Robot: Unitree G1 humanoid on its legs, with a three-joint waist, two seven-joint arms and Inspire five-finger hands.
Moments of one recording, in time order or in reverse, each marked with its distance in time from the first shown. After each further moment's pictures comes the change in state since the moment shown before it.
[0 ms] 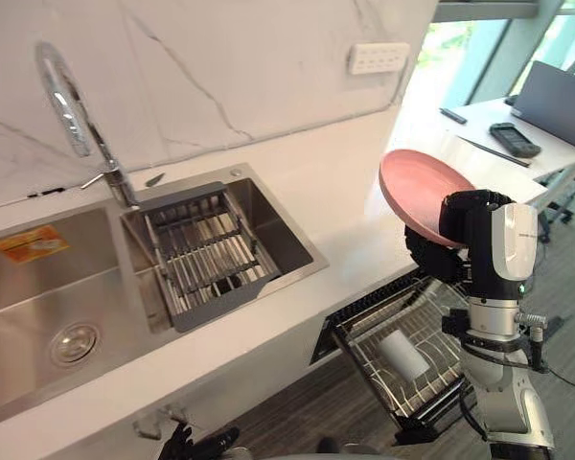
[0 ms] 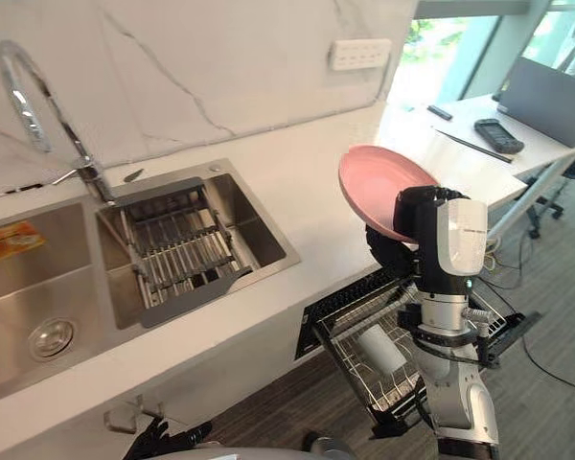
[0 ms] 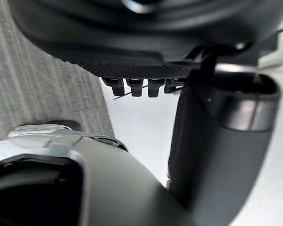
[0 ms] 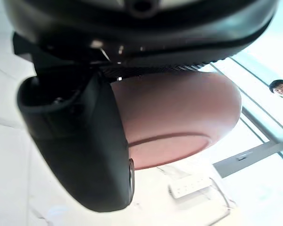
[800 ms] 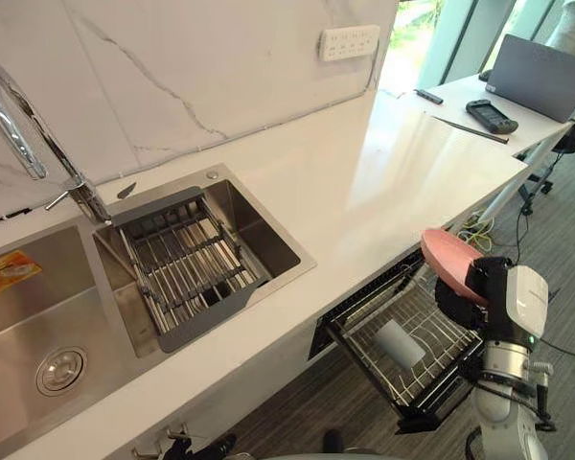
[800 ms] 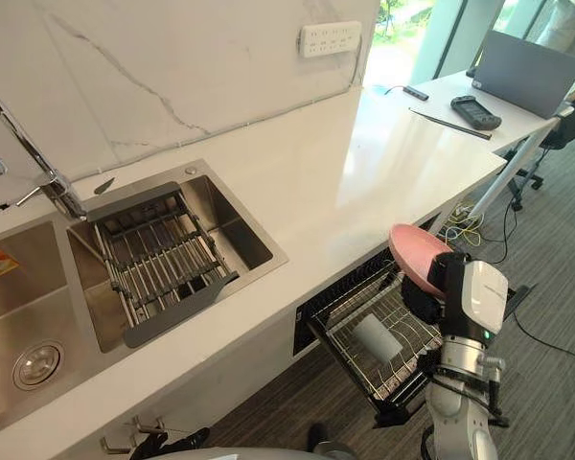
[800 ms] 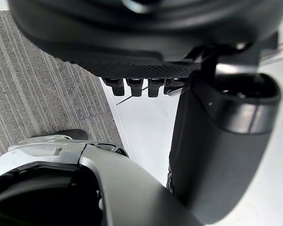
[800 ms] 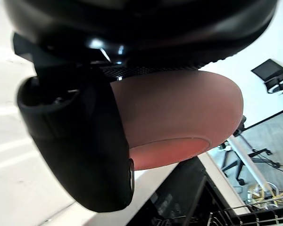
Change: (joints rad) left arm 0.014 -0.024 0.032 -0.002 0.038 0.009 0.004; right arm 0.172 0.135 -0.118 0.192 0.024 0.126 -0.037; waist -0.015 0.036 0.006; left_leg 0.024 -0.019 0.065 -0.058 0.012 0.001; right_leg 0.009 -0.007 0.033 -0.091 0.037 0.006
